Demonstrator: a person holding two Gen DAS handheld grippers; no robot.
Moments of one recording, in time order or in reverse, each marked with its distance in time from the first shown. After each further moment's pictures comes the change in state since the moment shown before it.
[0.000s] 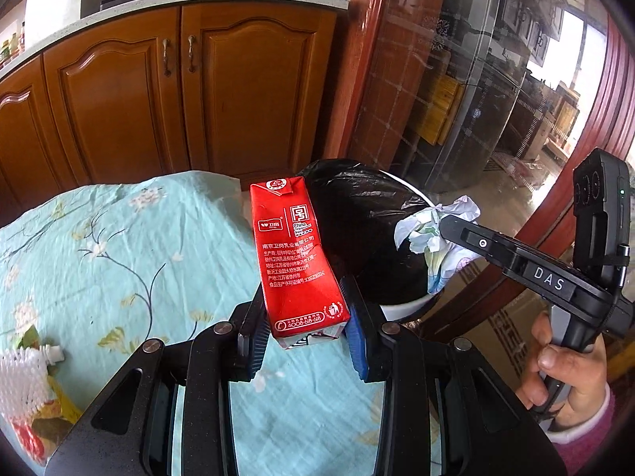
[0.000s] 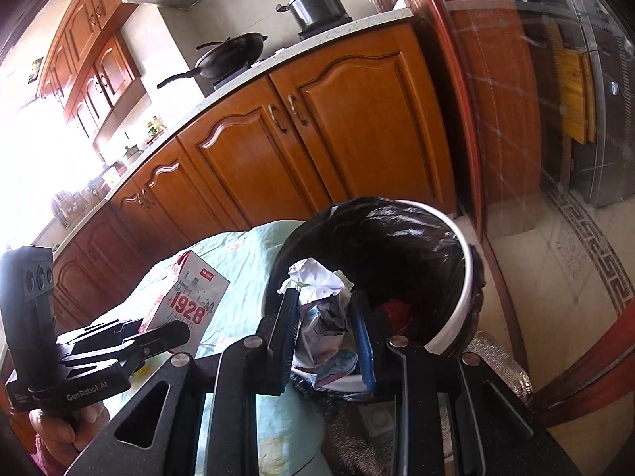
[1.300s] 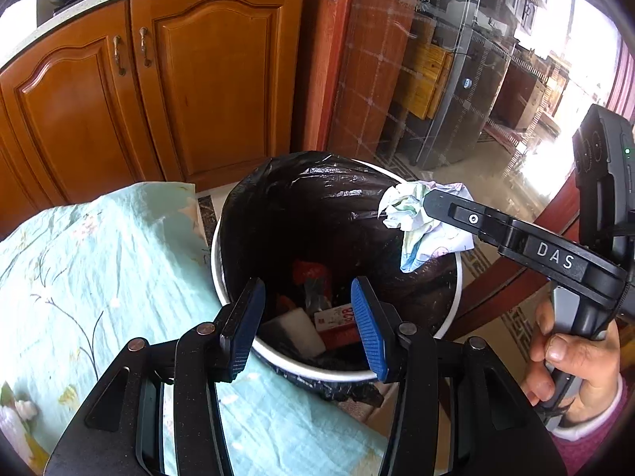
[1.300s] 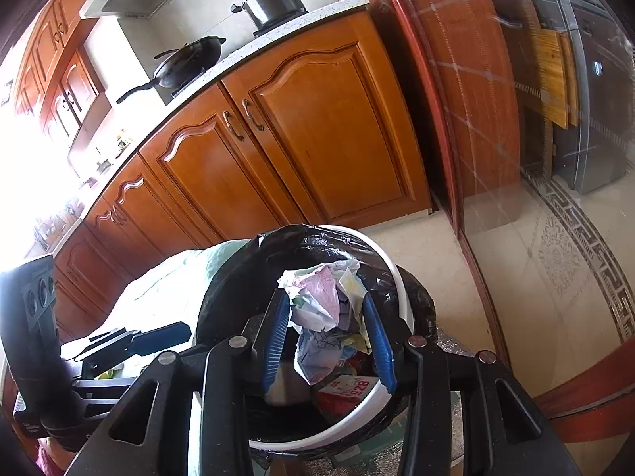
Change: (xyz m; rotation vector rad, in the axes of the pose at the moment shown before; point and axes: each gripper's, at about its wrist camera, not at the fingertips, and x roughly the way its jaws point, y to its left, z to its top) left arm 0.065 -0.031 0.030 0.071 0.080 -0.025; right arm 0.030 -0.051 0.027 0.073 0.024 -0.049
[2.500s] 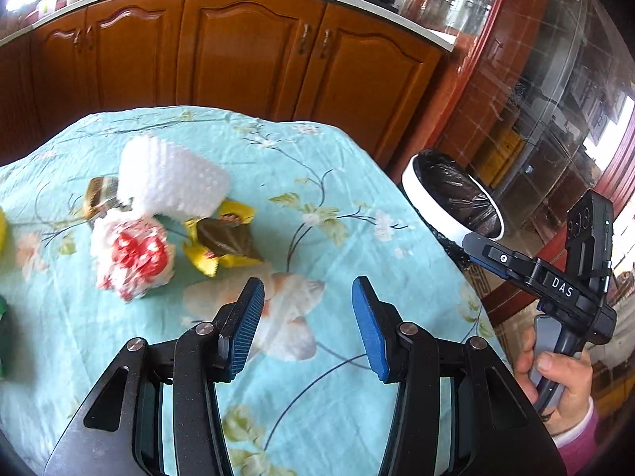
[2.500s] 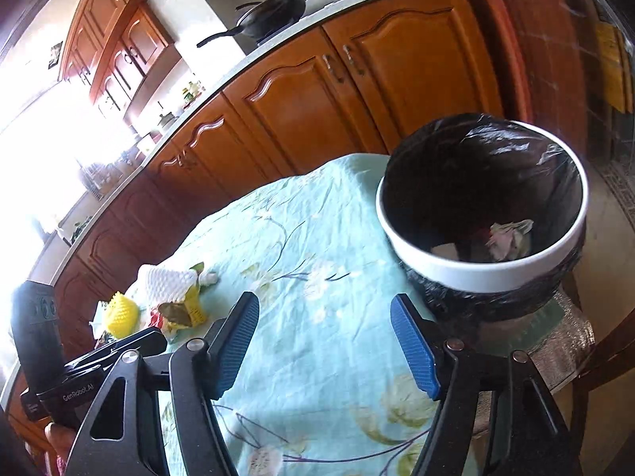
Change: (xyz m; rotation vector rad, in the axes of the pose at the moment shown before) left arm -0.168 0.123 -0.182 -0.399 -0.126 0.161; right arm -0.013 0.139 -0.108 -0.098 0.131 0.215
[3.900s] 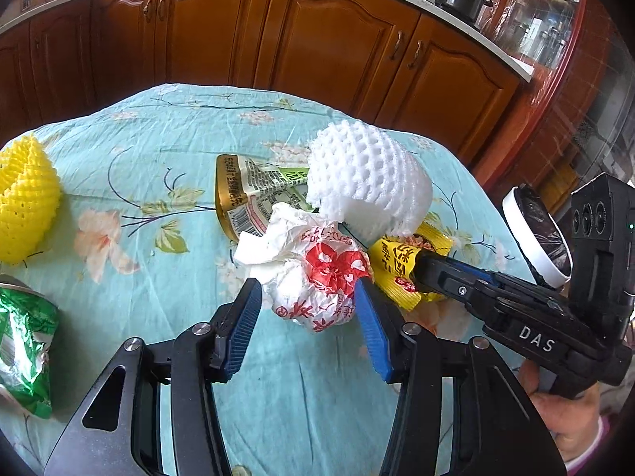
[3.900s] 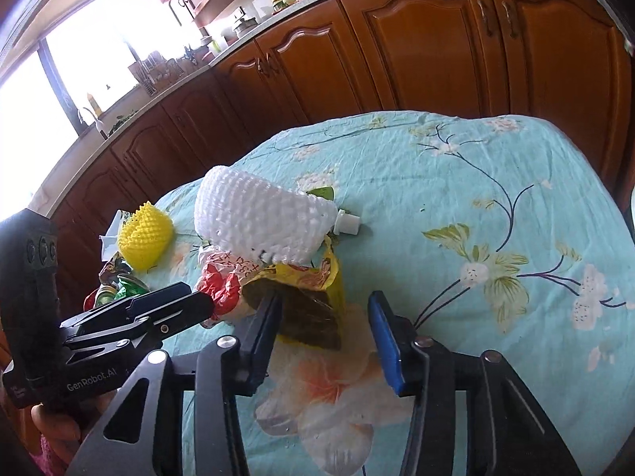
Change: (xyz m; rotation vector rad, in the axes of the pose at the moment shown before) left arm 0.018 0.114 0.003 -0.130 0.002 0.127; right arm 0.140 0.144 -0.021 -0.269 0.218 0.126
